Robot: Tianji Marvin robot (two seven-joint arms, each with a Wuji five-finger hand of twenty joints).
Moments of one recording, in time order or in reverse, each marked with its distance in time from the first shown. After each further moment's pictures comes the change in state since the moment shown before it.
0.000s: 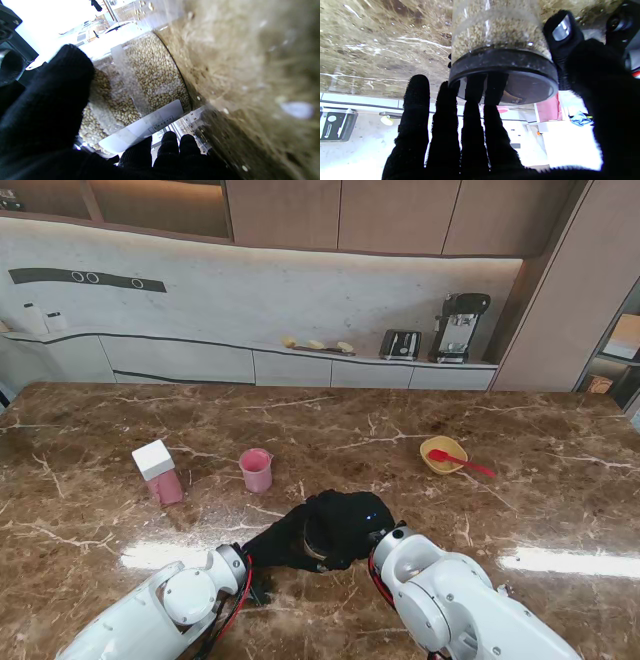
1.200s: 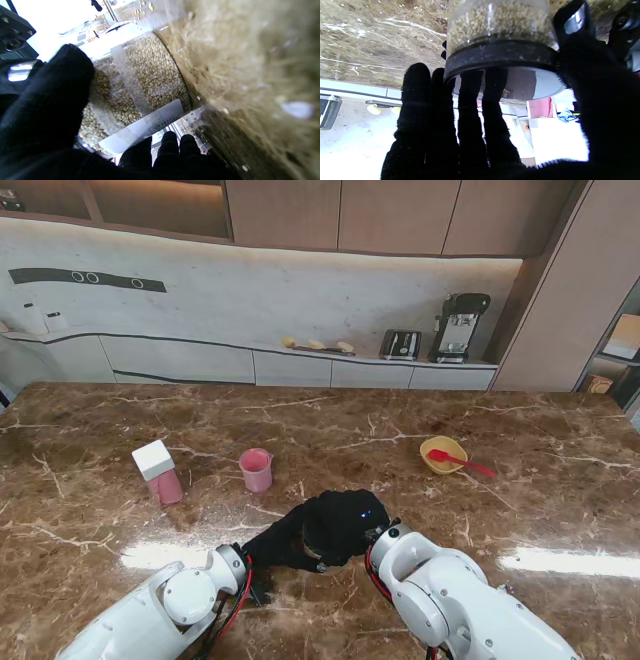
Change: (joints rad) left arm 0.001 0.000 -0.001 0.000 -0.001 0.000 -0.001; right arm 0.039 -0.001 -0.028 0.060 -0.020 -0.071 -0.091; left_hand 0.000 -0.001 0.000 0.000 0.000 -0.002 0.001 0.010 0.000 0.000 0.000 0.000 0.000 0.000 0.000 0.000 0.000 0.000 0.000 0.000; right_hand 0.103 0.016 -0.103 -0.004 0.141 -0.019 0.145 0.072 0.194 0.048 0.103 0.122 0.144 0.071 0.188 0.113 0.186 -0.027 0.140 -0.011
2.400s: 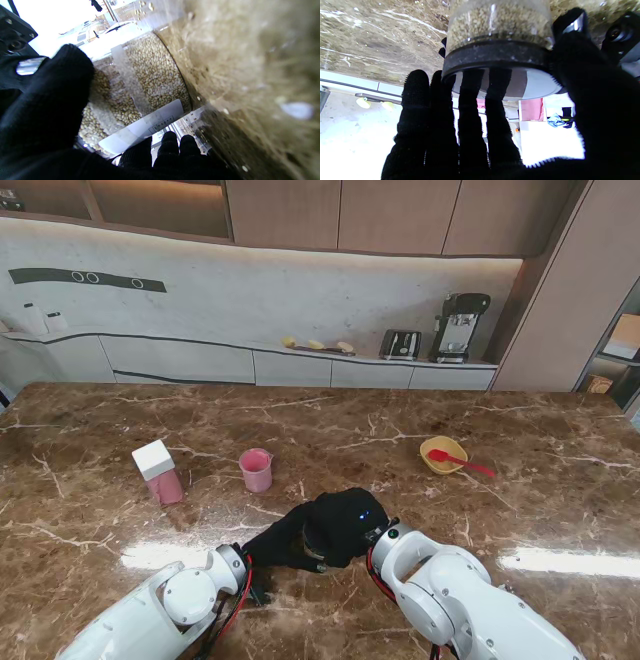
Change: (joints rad) left arm -0.001 0.000 0.001 0.000 0.000 0.000 0.000; right arm 0.002 0.007 0.009 0.002 -0.050 -0.069 -0.002; left_hand 0.000 0.000 0.000 0.000 0.000 0.000 0.000 0.000 0.000 0.000 0.000 0.000 -0.007 0.000 0.000 0.000 -0.003 0.000 0.000 0.000; right_hand 0.033 0.001 0.010 -0.001 0.012 -0.054 -0.039 -0.041 0.022 -0.003 -0.092 -0.049 -0.020 0.003 -0.079 -0.014 -0.117 0.018 -0.014 0.012
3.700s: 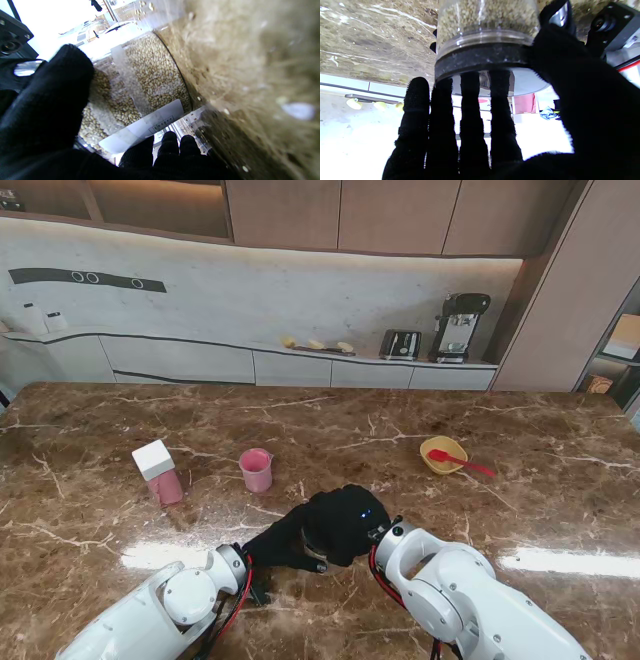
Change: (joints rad) left arm 0.001 0.000 -0.001 -0.002 0.000 0.003 0.000; right arm -0.013 -0.002 0.035 -0.007 0.048 -0.065 -0.005; left_hand -0.001 0.000 -0.003 0.000 0.014 0.044 -0.001 -0.002 0.000 0.000 0.000 0.000 -0.001 0.000 0.000 0.000 -0.002 0.000 0.000 0.006; right_hand 0.106 -0.070 0.044 0.000 0.024 -0.086 -0.038 -0.025 -0.034 -0.033 -0.041 -0.011 -0.110 -0.007 -0.022 0.000 -0.107 0.000 -0.088 0.100
